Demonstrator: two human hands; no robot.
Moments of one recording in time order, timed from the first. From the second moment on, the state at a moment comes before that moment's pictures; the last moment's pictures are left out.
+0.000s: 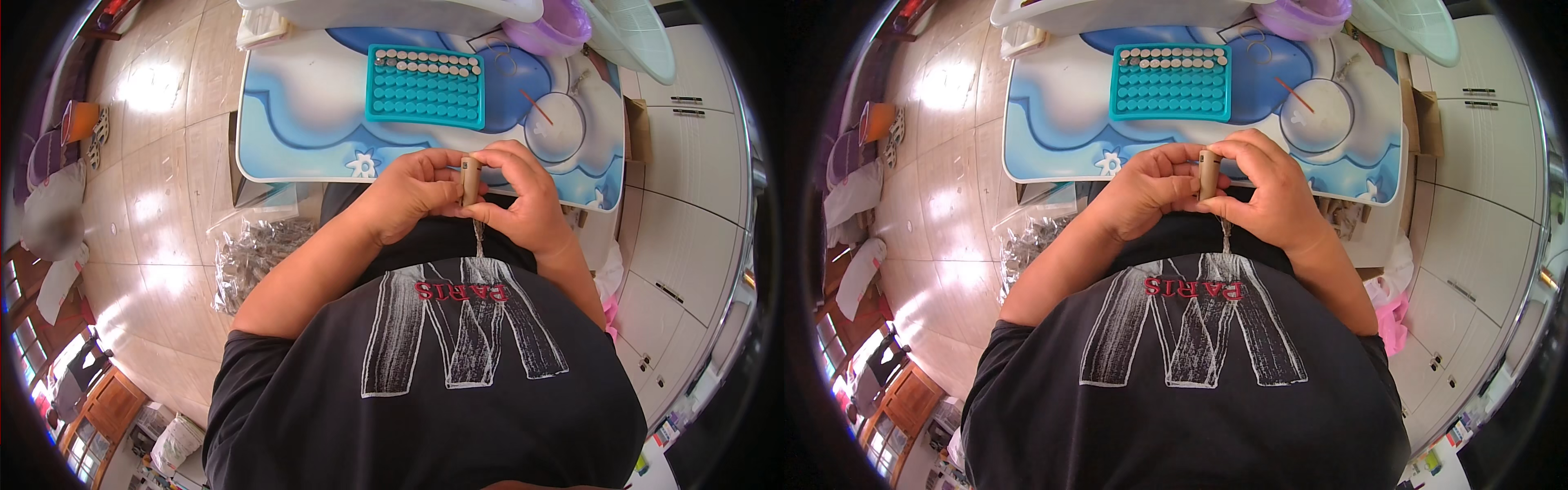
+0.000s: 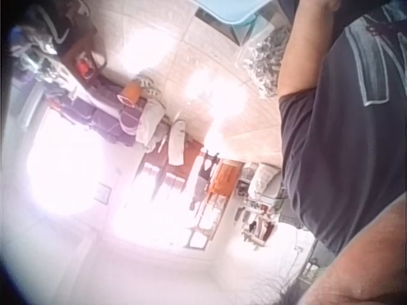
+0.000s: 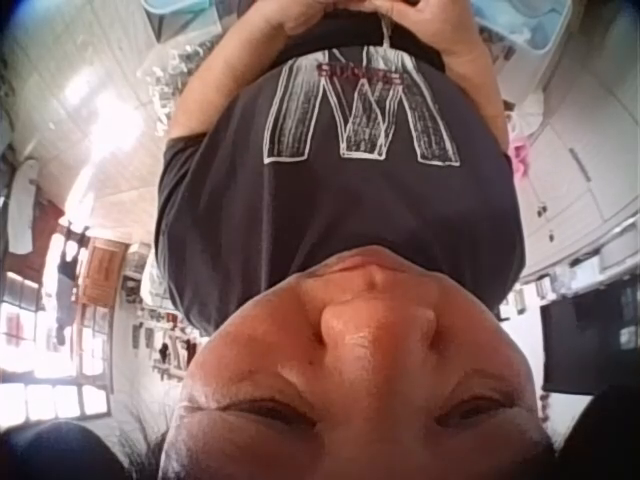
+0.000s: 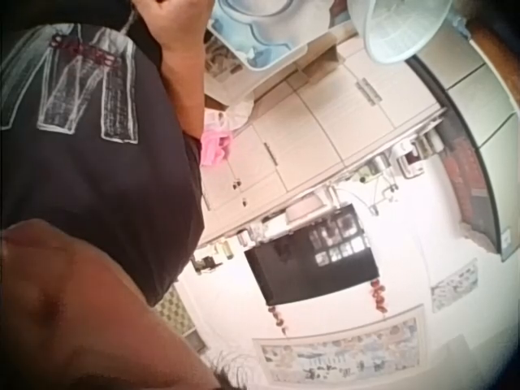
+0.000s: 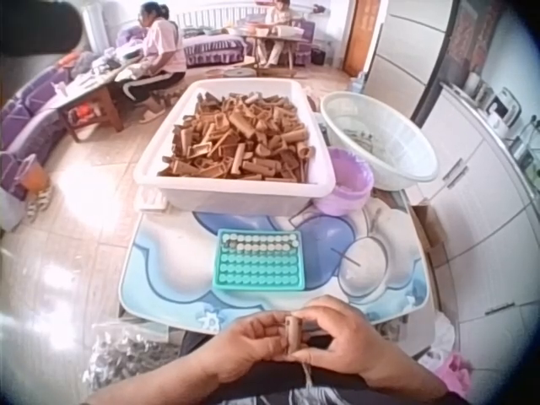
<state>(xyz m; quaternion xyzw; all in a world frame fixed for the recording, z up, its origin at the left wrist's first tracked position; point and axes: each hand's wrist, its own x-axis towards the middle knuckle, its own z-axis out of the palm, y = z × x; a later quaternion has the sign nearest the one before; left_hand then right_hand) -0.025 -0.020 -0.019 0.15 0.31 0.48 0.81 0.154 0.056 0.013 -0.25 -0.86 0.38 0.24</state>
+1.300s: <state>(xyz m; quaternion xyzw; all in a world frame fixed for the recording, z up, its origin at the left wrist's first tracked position) -0.023 -0.018 -0.022 0.05 0.25 0.52 0.82 0.222 0.105 0.000 -0.59 -0.78 0.09 0.20</state>
